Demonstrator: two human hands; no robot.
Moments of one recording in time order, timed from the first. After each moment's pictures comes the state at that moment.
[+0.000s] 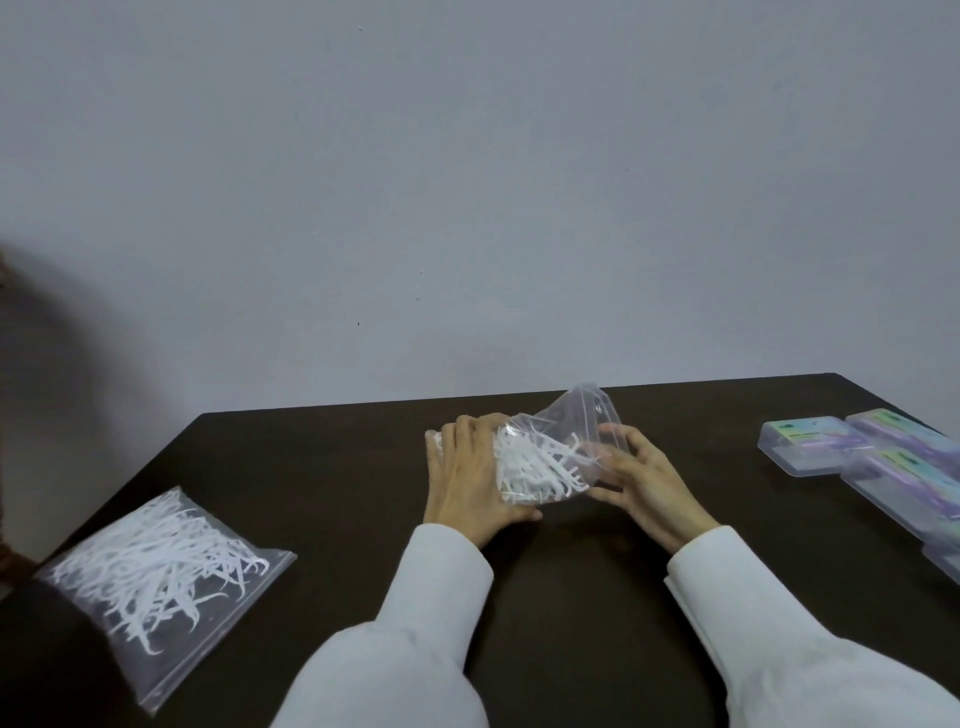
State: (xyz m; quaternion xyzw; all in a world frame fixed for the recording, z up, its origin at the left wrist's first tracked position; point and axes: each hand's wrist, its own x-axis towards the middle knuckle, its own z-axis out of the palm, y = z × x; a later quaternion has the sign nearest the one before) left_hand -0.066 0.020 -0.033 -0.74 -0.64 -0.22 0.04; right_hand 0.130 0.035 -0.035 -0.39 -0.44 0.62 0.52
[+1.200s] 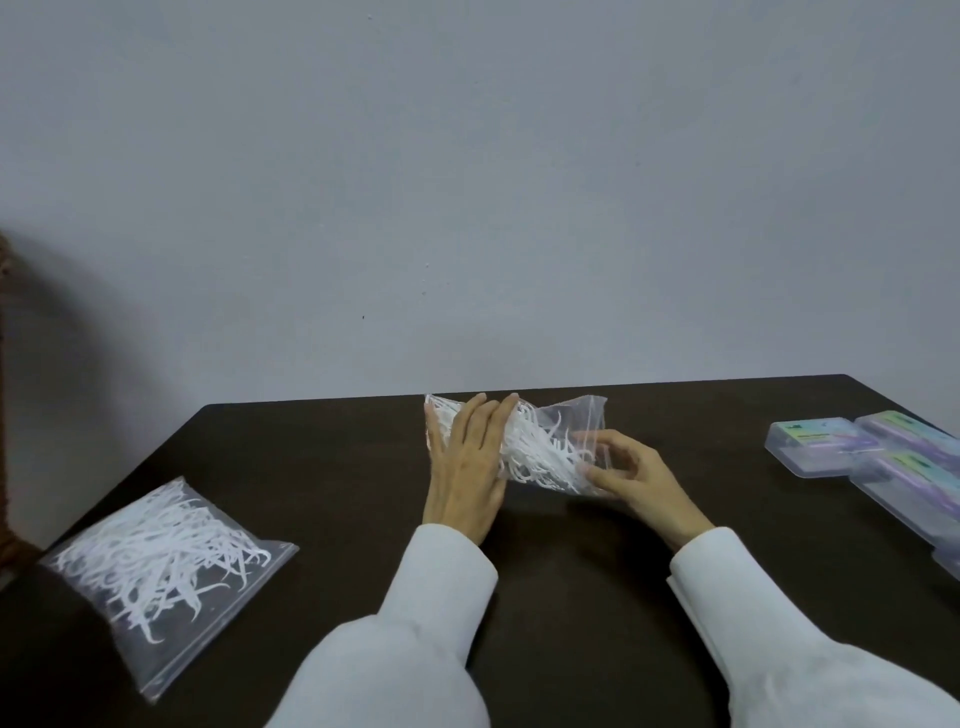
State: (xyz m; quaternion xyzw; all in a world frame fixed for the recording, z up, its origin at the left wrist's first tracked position) left_hand -0.070 0.027 -0.047 -0.74 -0.55 -0.31 0.25; right_hand 0.132 0.036 -0.042 -0.41 -0.66 0.45 0.44
